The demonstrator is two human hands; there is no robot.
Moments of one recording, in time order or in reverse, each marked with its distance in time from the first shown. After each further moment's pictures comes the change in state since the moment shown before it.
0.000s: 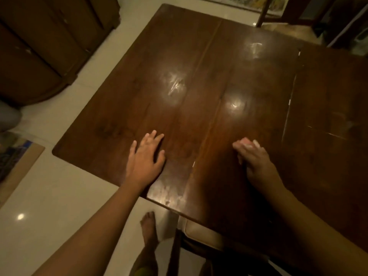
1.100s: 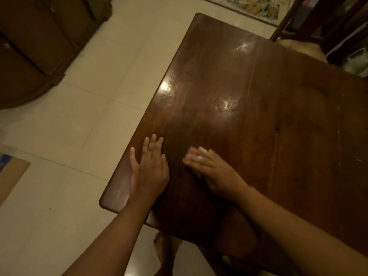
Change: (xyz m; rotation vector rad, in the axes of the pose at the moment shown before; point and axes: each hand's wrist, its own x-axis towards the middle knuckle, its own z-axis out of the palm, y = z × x) left_hand 0.096 -0.165 -0.068 -0.028 0.051 0.010; right_hand 0.186 -0.231 0.107 -0.110 -0.281 -0.394
